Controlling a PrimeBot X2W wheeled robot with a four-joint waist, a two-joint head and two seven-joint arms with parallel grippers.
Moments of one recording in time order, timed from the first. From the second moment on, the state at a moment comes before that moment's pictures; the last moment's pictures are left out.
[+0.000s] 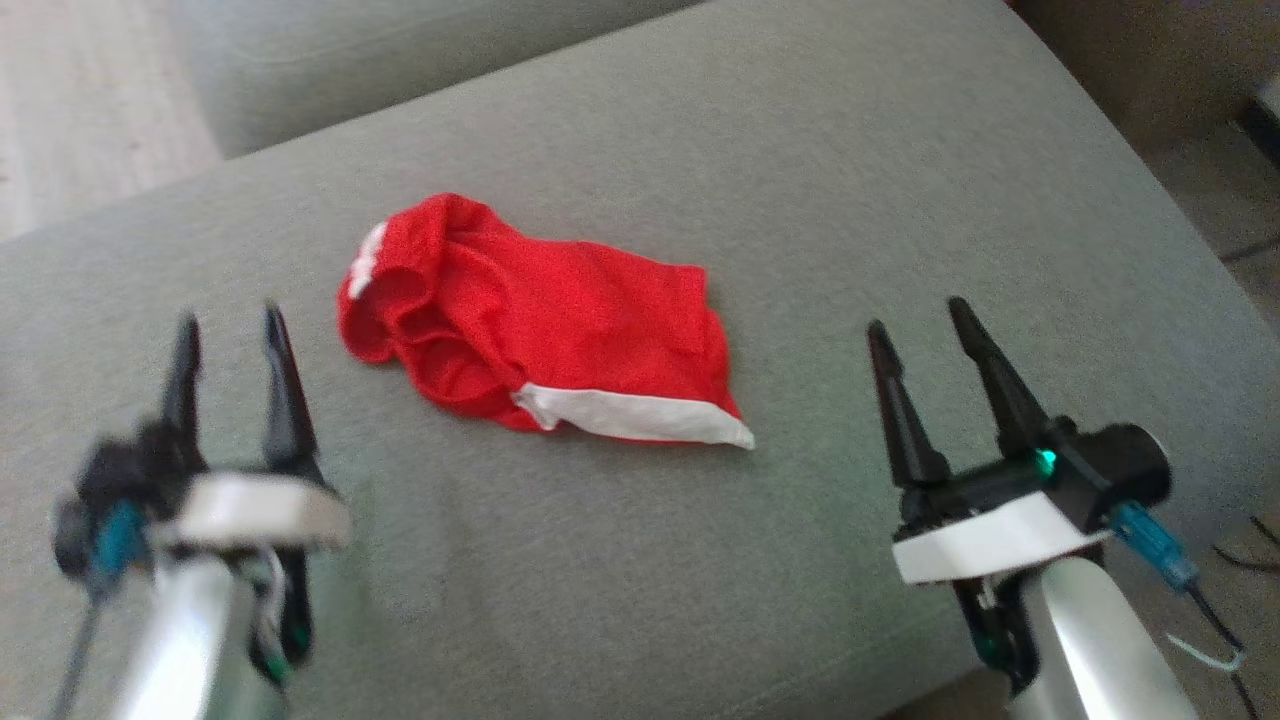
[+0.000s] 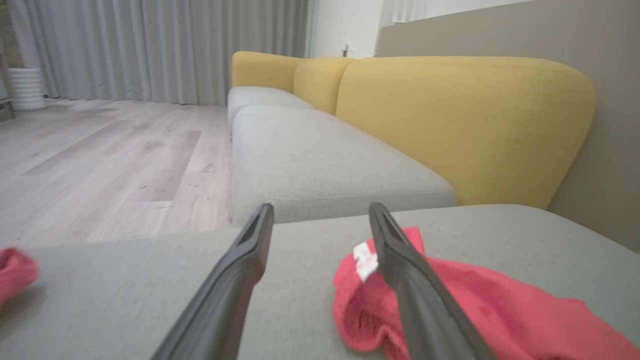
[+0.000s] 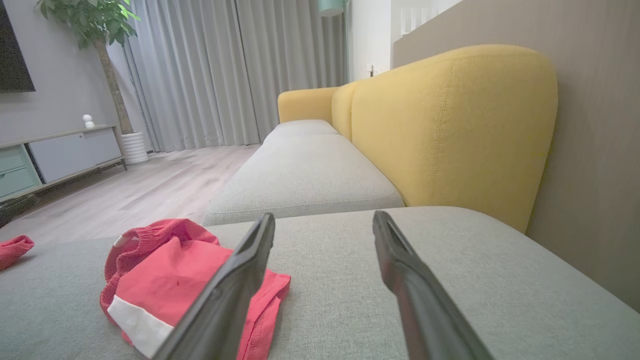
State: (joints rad) left arm -0.32 0.26 -0.20 0.37 -0.45 0.07 -0.23; right arm -0.15 -0.06 0.22 0.16 0.14 0.13 -0.25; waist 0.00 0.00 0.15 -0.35
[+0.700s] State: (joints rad) left arm 0.15 0.09 -0.09 0.08 -0.15 0.04 -0.25; right arm -0.01 -0.05 0.03 0.22 0.00 0.13 -0.25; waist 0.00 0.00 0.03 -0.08
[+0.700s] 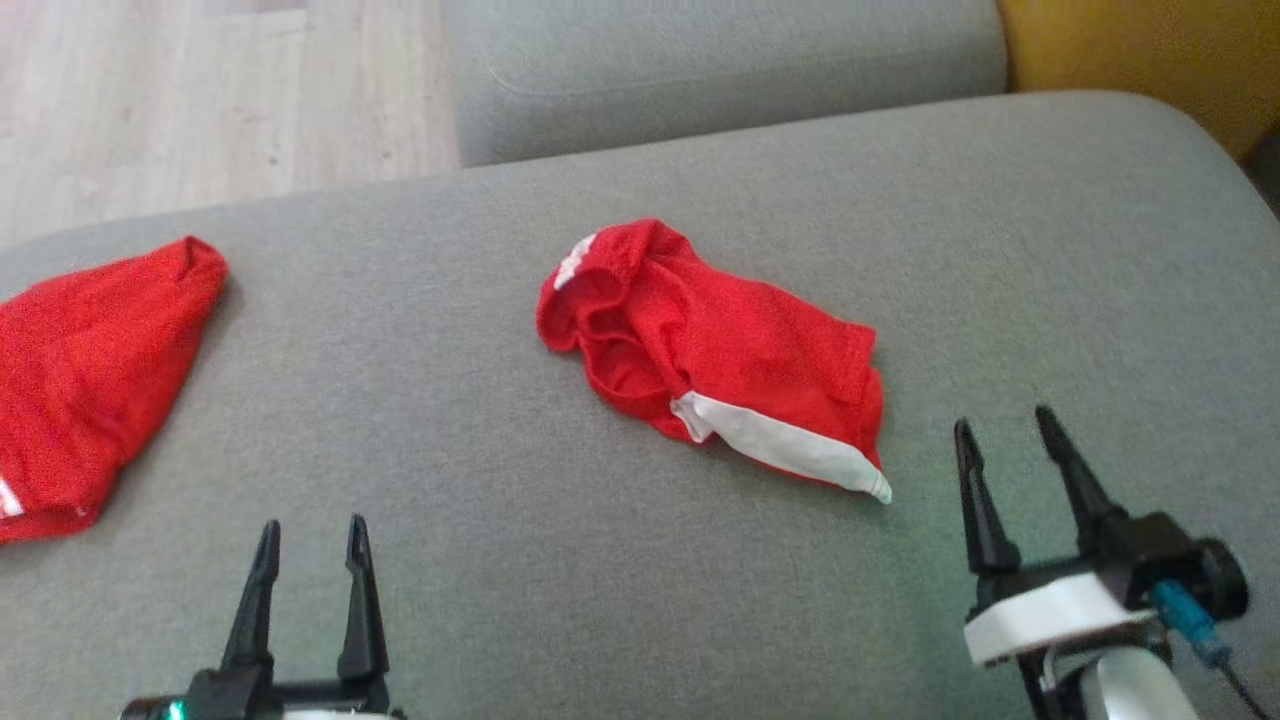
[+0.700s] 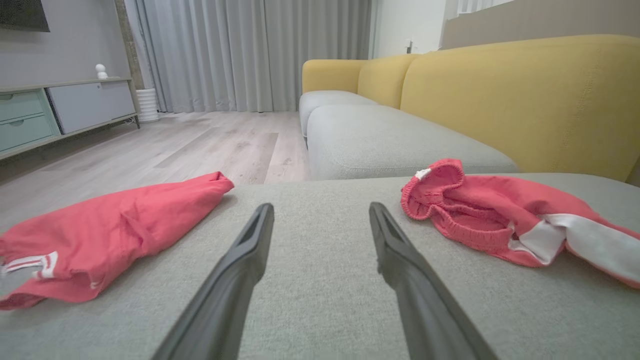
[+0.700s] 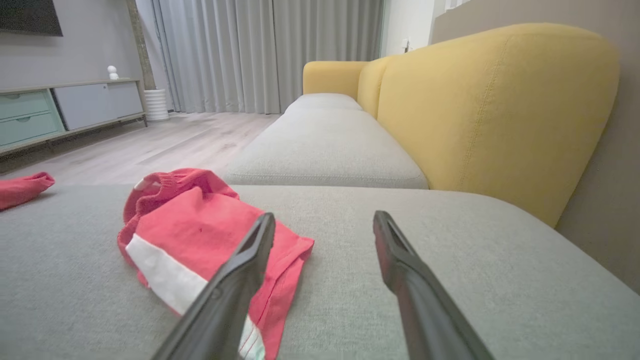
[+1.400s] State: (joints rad) left arm 0.17 0.06 -0.02 0.15 -0.10 -0.06 -0.25; right arm 0.01 -0.05 0.09 0.31 0.03 0.13 -0.25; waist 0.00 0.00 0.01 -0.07
